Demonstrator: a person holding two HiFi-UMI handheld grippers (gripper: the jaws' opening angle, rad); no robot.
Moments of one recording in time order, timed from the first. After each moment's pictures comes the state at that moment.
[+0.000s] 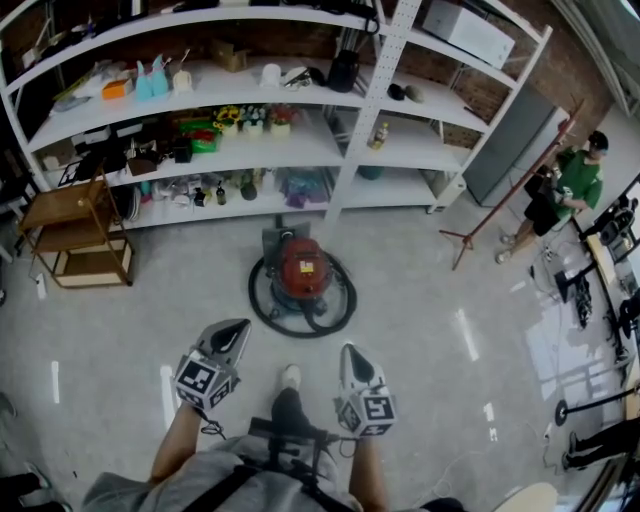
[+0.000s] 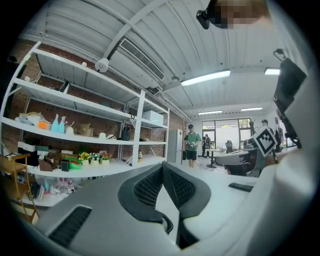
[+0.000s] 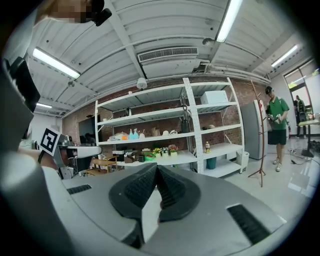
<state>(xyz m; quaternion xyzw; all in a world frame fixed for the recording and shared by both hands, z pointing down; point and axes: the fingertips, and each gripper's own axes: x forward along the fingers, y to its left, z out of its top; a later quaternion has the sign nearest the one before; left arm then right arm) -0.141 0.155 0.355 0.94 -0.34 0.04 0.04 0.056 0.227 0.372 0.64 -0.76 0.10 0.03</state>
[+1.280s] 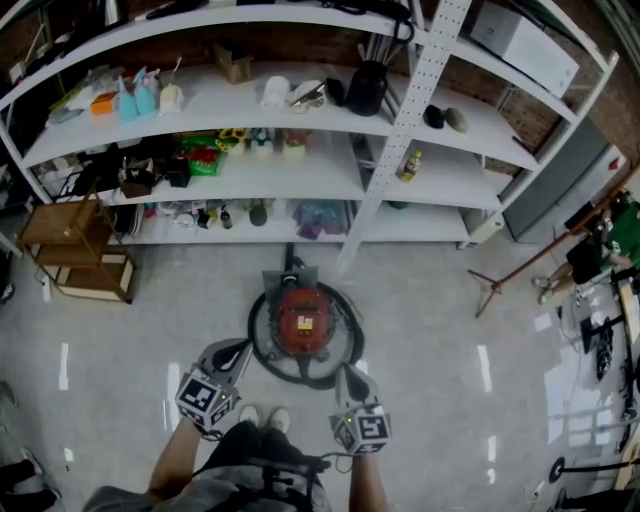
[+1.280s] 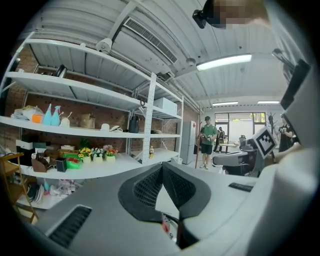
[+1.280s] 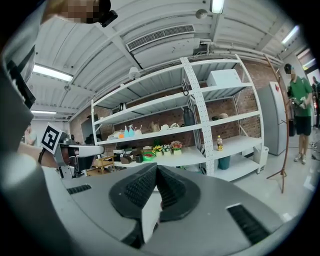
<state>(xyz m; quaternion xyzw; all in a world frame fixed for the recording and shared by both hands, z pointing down) -0.029 -0.097 0.378 0.92 -0.38 0.08 0.08 0.159 -0.050 0.402 0.58 -0.80 0.14 0.04</state>
